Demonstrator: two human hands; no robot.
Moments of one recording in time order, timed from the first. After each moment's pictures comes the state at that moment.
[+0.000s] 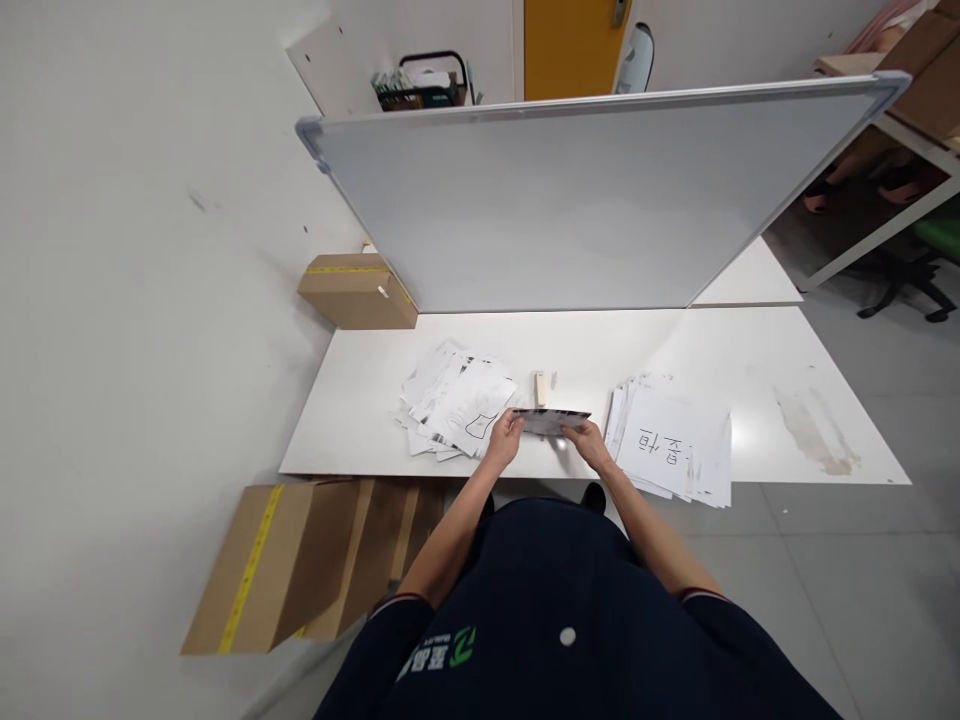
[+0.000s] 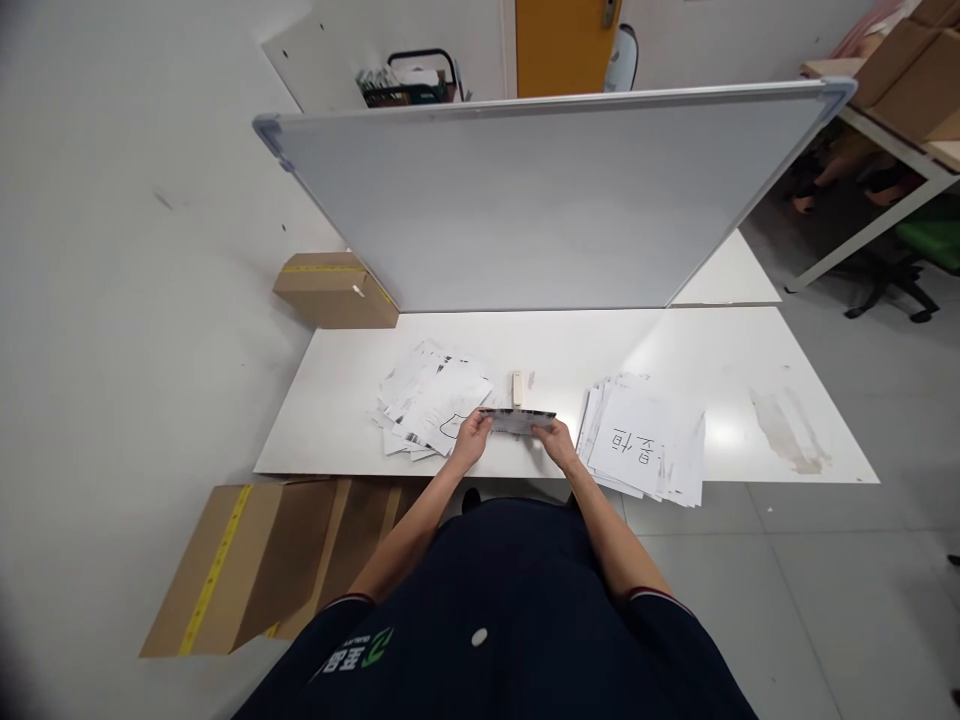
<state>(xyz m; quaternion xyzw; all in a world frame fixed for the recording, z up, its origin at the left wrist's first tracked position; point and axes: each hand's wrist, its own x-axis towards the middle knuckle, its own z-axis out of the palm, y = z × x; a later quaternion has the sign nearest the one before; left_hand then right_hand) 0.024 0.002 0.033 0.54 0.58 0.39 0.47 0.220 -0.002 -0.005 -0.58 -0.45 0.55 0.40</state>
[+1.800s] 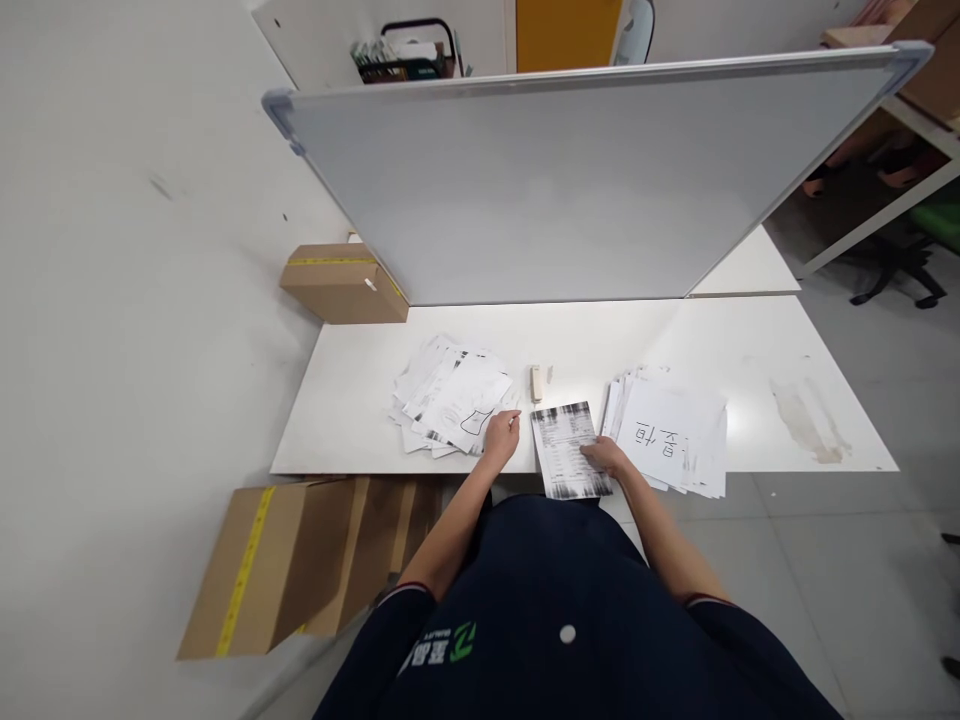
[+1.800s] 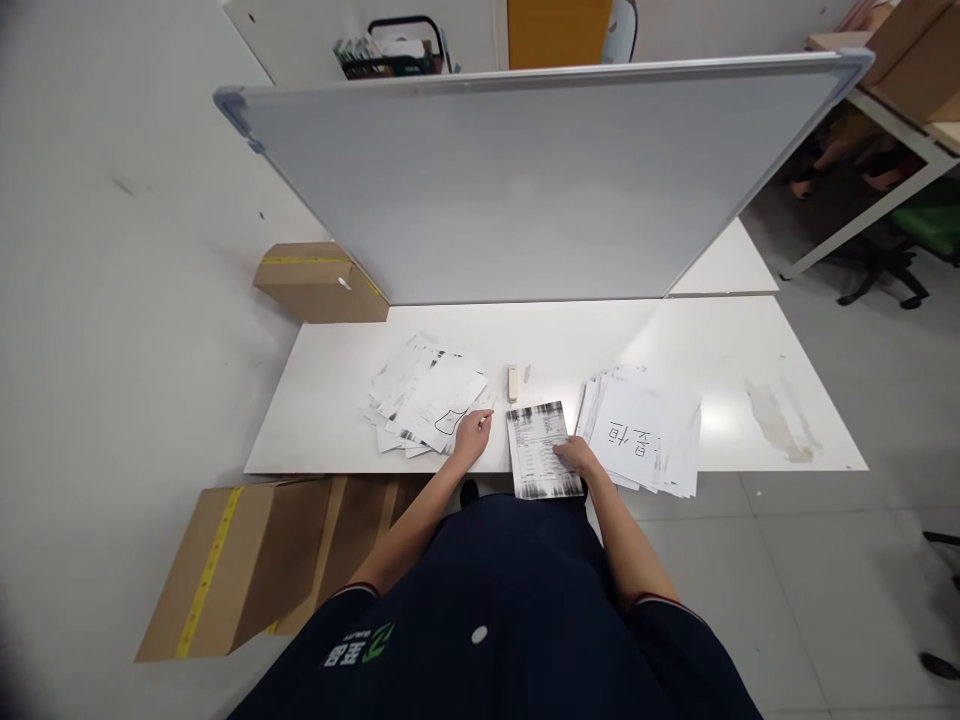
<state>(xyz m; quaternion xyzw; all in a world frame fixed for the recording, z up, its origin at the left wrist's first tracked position) 0.023 0.006 -0.013 0.66 0.66 0.22 0.28 0.264 -0.027 -0.023 -0.72 -0.39 0.54 0.16</state>
